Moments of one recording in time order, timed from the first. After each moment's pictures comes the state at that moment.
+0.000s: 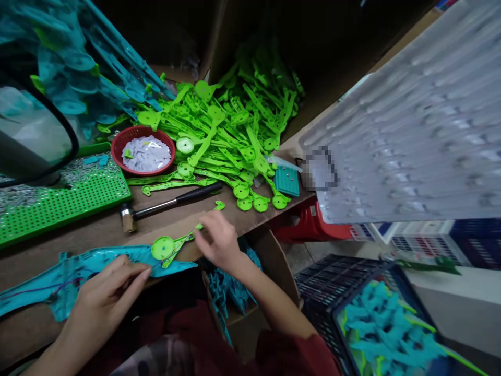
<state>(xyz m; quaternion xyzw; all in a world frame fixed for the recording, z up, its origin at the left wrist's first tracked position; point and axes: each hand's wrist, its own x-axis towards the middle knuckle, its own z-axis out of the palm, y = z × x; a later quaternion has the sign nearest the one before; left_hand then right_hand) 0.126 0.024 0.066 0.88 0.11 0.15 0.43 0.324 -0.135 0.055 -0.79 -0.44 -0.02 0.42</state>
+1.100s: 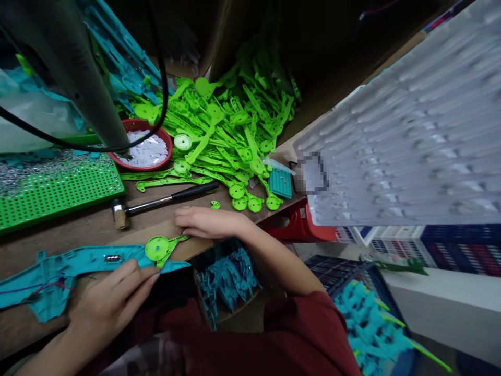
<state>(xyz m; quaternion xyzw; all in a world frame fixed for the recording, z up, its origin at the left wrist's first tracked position) 0.132 0.006 0.060 0.92 0.03 0.21 0.33 0.384 -0.089 0.100 -0.57 -0.74 0.36 0.09</state>
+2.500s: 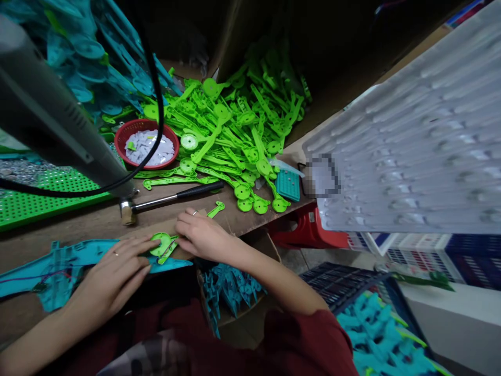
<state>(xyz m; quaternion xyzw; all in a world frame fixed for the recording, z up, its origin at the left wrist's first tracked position) 0.132 0.035 0.051 0.94 -0.03 0.13 0.31 0.338 -0.107 0.082 -0.70 -0.68 0.19 0.11</state>
